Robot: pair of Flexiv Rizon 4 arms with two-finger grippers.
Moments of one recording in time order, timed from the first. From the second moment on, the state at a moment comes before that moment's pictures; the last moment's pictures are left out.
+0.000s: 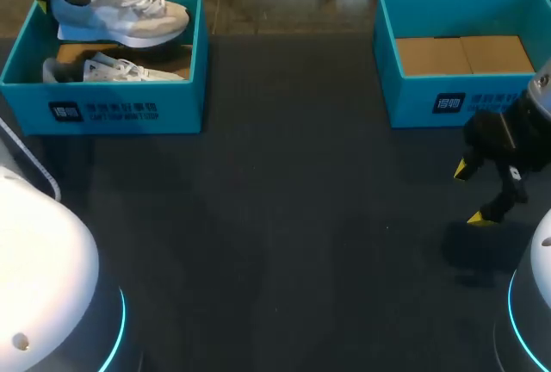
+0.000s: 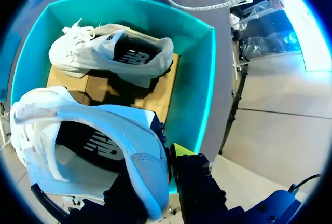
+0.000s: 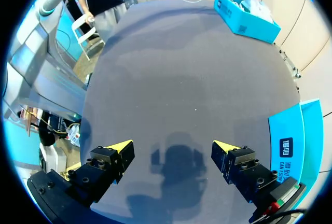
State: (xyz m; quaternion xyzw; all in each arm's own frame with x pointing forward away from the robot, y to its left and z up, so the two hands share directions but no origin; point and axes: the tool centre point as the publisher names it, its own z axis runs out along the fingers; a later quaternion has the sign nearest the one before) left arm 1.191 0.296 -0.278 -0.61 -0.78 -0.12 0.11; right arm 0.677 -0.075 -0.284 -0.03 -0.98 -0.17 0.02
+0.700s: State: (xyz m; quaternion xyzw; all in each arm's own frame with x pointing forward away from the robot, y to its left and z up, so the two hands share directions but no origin) left arm 1.169 0.304 -0.311 -0.63 -0.76 -0.09 0.12; right arm 0.677 -0.075 -0.284 -0.03 -0.98 -0.17 0.02
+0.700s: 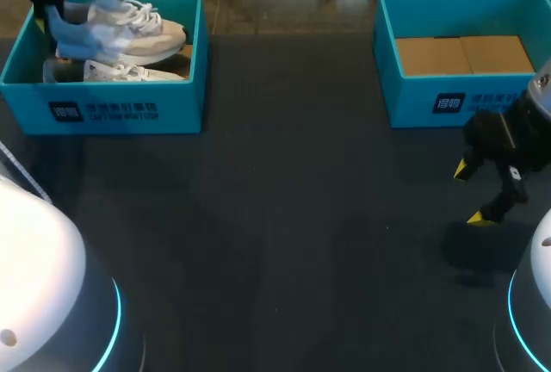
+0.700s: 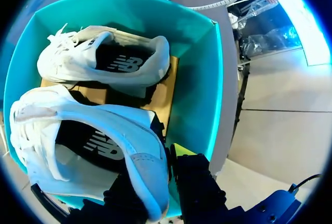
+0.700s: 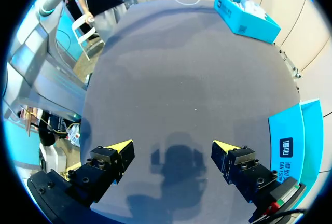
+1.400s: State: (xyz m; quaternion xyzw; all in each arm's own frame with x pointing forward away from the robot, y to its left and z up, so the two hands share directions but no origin) left arm 1.185 0.298 -0.324 -0.63 -0.77 -0.10 0.10; right arm 0.677 -0.075 -0.284 -0.03 -0.98 -0.17 0.02
